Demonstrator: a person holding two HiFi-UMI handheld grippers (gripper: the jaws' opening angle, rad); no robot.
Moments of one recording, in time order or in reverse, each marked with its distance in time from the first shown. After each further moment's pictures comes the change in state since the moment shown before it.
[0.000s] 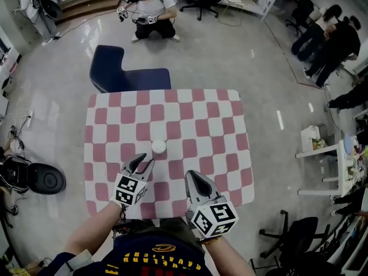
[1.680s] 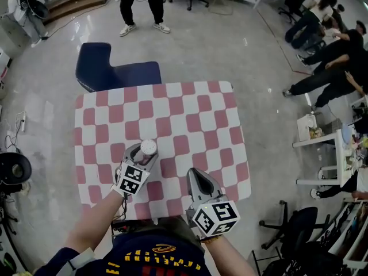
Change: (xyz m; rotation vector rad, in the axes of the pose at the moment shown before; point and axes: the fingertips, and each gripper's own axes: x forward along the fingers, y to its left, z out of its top) left arm 0.073 -0.003 -0.021 0.154 0.117 -0.038; right arm -0.005 -0.043 -0.002 0.044 -0.008 -0.082
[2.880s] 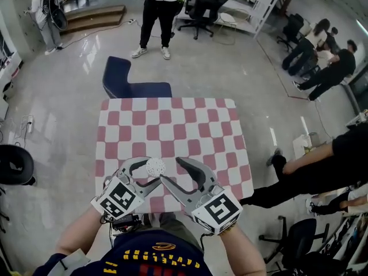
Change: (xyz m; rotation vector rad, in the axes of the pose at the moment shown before) left arm -0.242 -0.062 0.098 0.254 -0.179 -0.231; right arm -0.054 0.228 0.056 -0.531 -0.064 0.485
